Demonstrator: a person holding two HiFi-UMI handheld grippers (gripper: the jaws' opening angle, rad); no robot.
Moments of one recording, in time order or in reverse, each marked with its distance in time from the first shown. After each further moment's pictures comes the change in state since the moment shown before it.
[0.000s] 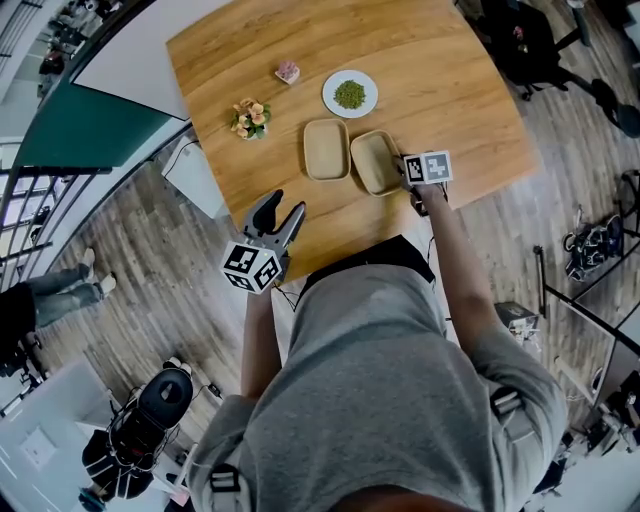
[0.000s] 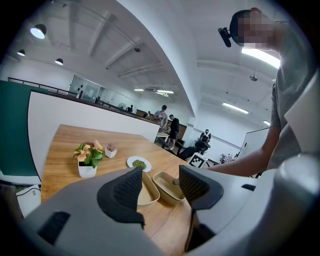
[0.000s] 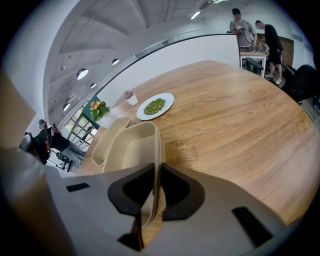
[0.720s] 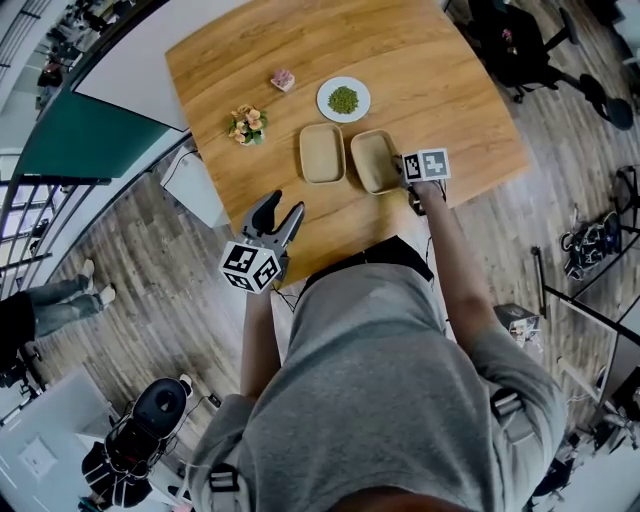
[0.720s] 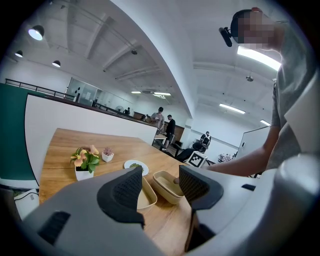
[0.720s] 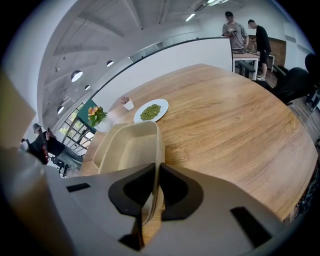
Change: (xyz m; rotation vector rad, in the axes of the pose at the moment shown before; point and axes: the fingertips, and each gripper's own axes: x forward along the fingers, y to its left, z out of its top) left arm 0.006 0.000 0.004 0.019 -0.020 -0.025; right arm -0.012 -0.009 0.010 0.040 -0.011 -0.056
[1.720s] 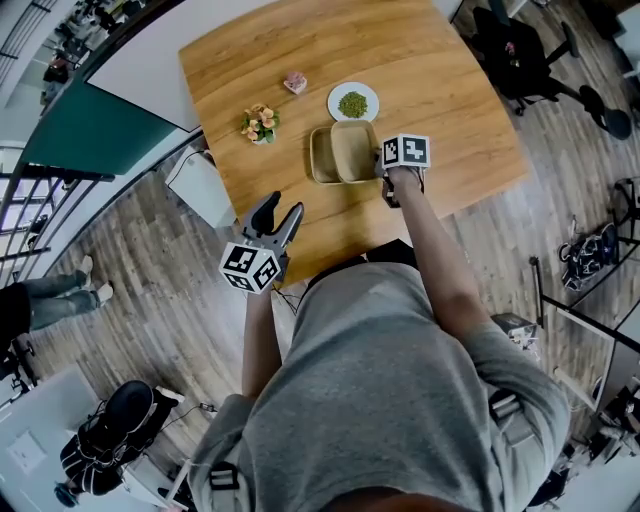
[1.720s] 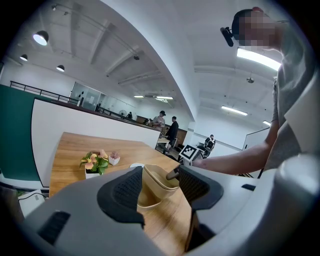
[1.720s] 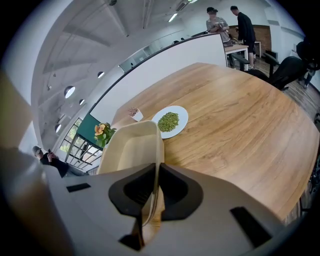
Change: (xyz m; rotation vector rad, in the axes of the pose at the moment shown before) left arm -0.040 0.001 0.015 0.004 -0.048 0.036; right arm -0.005 0.092 0.039 0.163 -0.032 0.030
